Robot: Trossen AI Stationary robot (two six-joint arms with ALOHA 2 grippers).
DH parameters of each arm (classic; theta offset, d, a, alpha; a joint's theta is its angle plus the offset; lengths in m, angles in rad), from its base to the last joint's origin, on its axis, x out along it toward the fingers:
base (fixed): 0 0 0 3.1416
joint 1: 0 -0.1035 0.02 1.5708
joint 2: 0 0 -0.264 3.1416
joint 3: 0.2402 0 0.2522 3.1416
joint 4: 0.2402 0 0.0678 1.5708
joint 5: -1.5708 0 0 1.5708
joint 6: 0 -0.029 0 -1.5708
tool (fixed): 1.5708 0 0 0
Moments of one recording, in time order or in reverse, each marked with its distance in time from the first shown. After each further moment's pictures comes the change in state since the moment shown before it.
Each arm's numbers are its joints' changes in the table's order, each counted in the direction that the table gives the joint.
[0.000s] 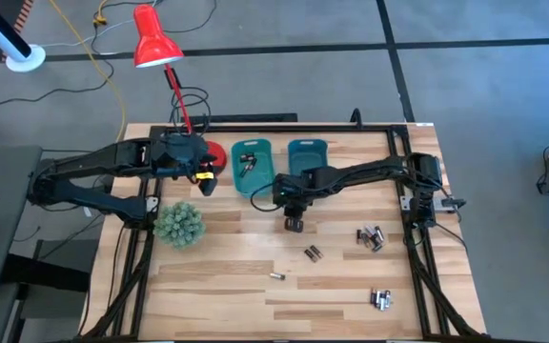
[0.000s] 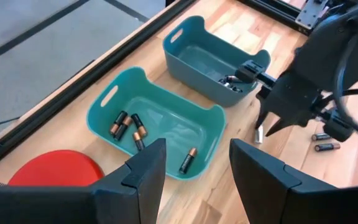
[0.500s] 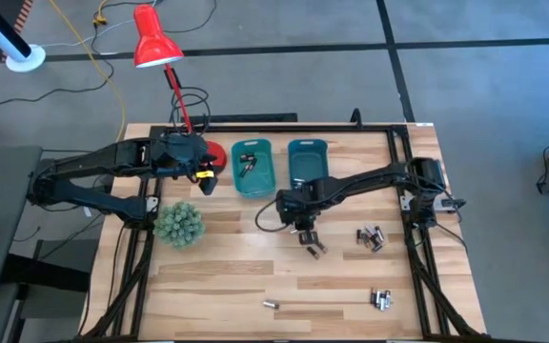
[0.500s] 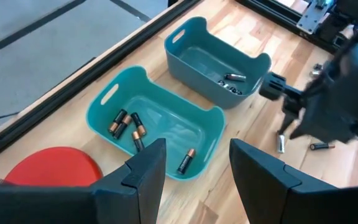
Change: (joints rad) left arm -0.001 0.000 0.000 0.000 0.001 0.031; right arm -0.101 -0.007 0.001 0.155 -0.002 0.179
